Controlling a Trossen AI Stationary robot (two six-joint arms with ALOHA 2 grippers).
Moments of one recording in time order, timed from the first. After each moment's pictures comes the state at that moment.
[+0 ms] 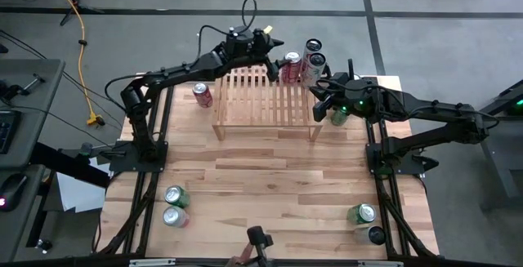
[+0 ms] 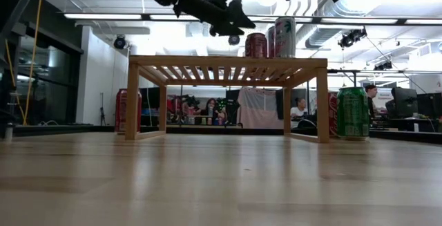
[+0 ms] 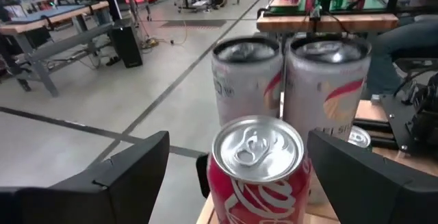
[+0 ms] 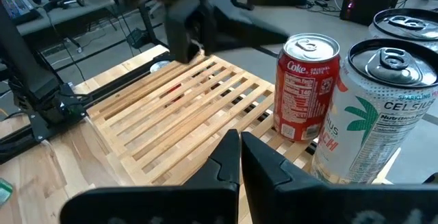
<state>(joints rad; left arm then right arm) 0.55 1.84 1.61 0.05 0.15 0.16 -0.12 1.05 1.12 -0.49 0.50 0.37</state>
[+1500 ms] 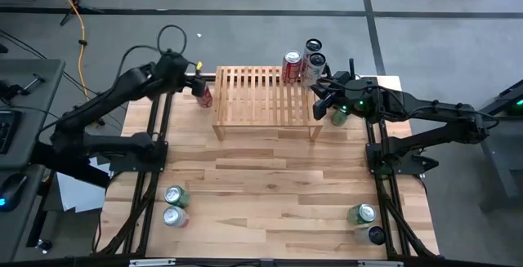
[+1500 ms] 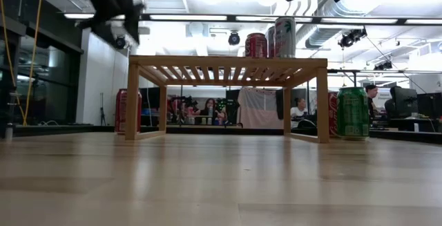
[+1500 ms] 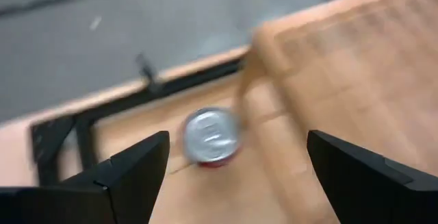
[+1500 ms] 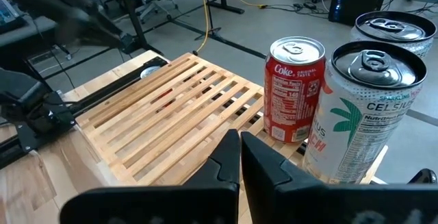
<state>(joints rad) 0.71 1.06 1.08 -0.89 -0.30 -0.39 -0.12 1.05 1.12 -0.49 0.54 0.38</state>
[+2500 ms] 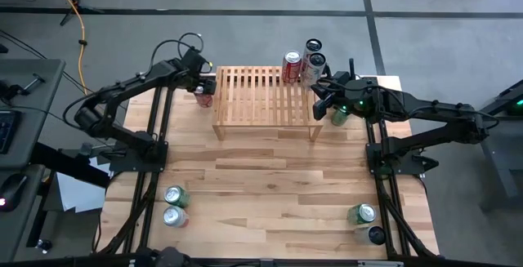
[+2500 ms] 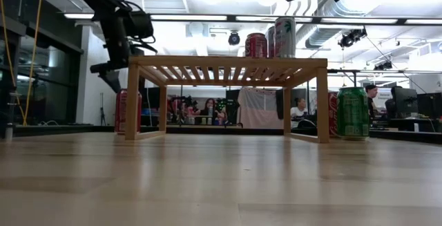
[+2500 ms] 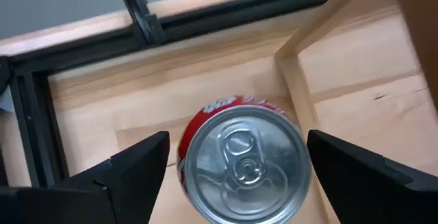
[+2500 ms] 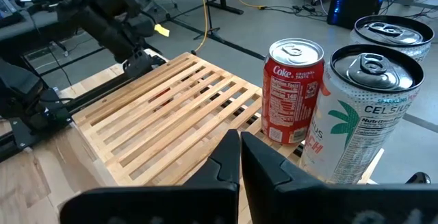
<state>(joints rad) 0.89 1.40 0.99 -0.72 -0.15 -0.39 -0.12 1.05 1.12 -0.49 0.55 0.36</state>
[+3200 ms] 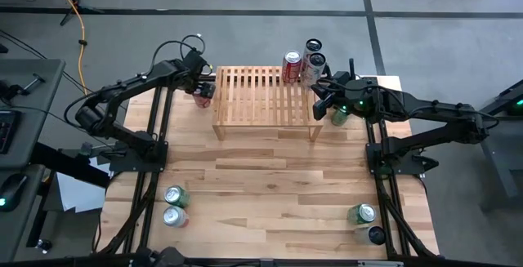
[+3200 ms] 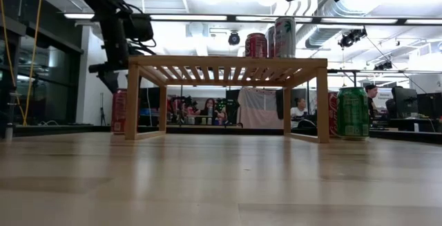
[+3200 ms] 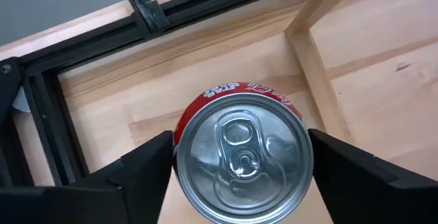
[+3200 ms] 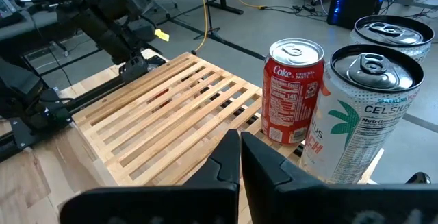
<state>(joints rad) 0.89 1.41 0.99 -0.77 -0.17 -0.30 -0.12 1.05 1.12 -0.49 0.55 0.36</state>
